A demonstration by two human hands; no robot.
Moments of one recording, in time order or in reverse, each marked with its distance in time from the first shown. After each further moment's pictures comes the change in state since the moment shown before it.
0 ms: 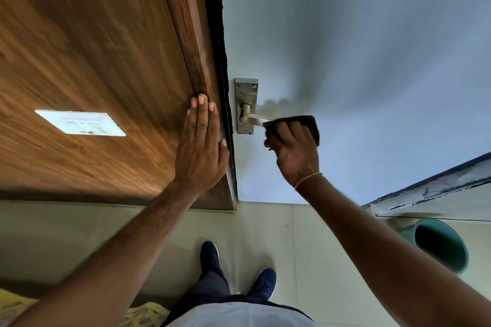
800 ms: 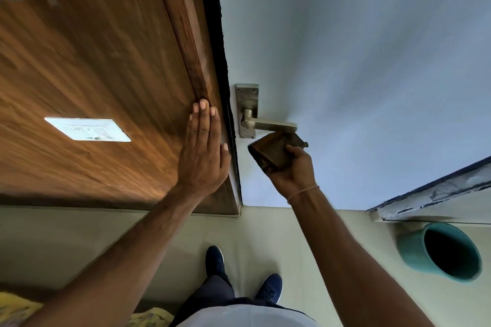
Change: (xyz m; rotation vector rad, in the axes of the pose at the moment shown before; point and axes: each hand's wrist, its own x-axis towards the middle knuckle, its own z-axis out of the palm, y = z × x) left_hand 0.000 0.002 -0.004 0.000 -0.014 -0.010; right_hand -0.002 -0.036 -0.004 2.213 0.171 1.816
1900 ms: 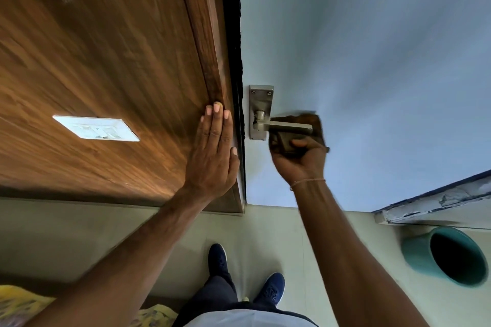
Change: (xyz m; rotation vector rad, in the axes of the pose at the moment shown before) left_hand -0.002 -0.011 0.003 -0.021 -0.005 0.050; right_hand -0.011 -0.001 0.055 0.339 -0.091 -0.017
